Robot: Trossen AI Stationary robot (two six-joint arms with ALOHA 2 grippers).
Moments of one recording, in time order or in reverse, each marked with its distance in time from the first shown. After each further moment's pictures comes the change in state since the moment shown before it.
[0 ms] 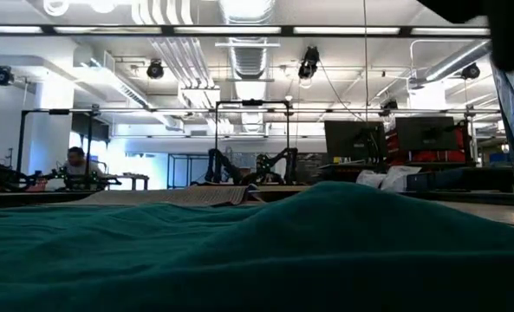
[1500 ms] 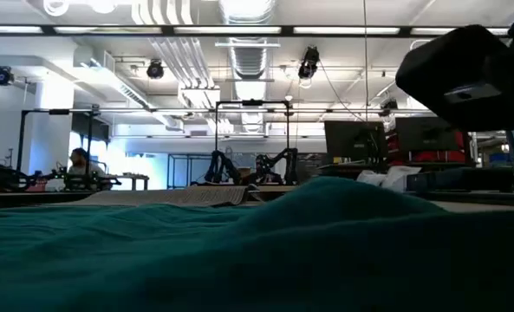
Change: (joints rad) left arm -0.051 0.003 -0.116 0.122 0.051 -0.093; right arm 0.013 0.158 -0.085 0.279 0.104 -0.025
